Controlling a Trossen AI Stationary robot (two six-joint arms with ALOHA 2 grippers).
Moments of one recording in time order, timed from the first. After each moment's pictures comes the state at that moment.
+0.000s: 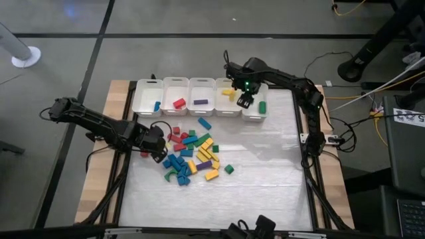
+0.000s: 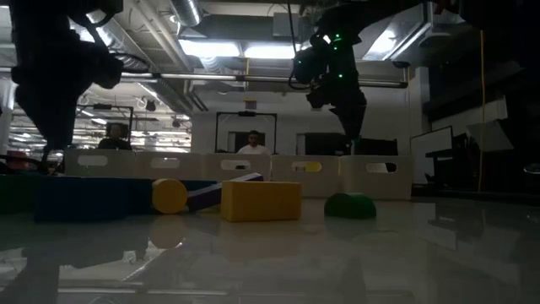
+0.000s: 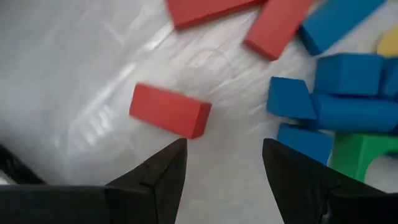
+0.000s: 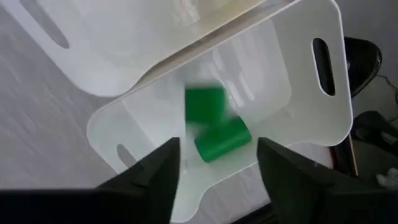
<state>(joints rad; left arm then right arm) -0.26 1.08 0.69 -1.00 -0.18 -1.11 -0.56 2.03 1.90 -1.48 0.16 -0.05</state>
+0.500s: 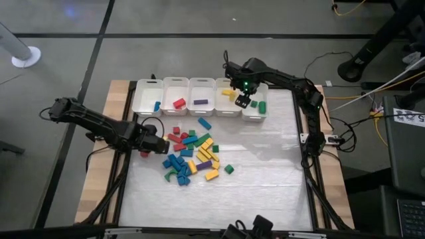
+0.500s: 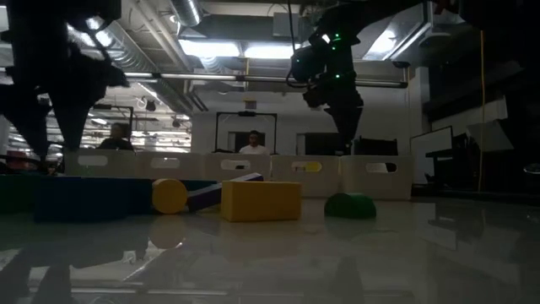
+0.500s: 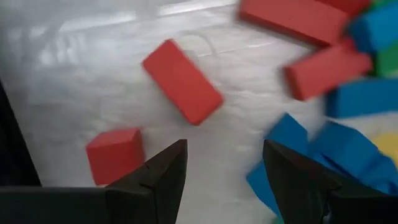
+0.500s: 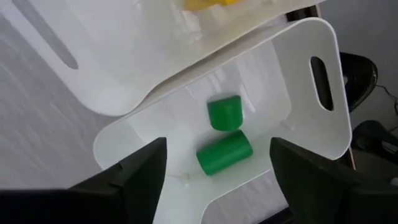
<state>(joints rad) -0.25 1.08 0.65 -0.98 -0.17 -1.70 -0.55 2.04 1.90 -1.43 0.16 -0.05</state>
